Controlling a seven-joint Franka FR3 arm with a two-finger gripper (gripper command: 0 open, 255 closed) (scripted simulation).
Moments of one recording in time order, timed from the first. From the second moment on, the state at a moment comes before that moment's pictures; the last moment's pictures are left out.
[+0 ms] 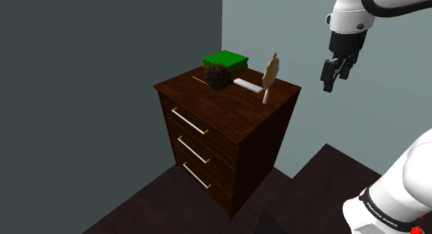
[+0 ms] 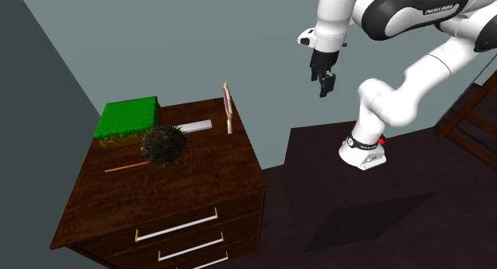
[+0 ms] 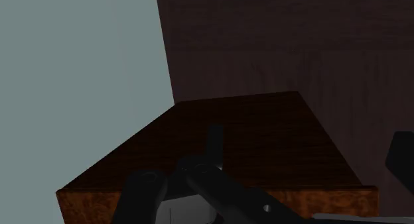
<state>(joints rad) -0.02 -0.76 0.02 -2.40 -0.12 1.50 0.04</state>
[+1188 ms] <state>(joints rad) -0.21 -0.28 0.23 -2.25 -0.19 1.97 0.78</state>
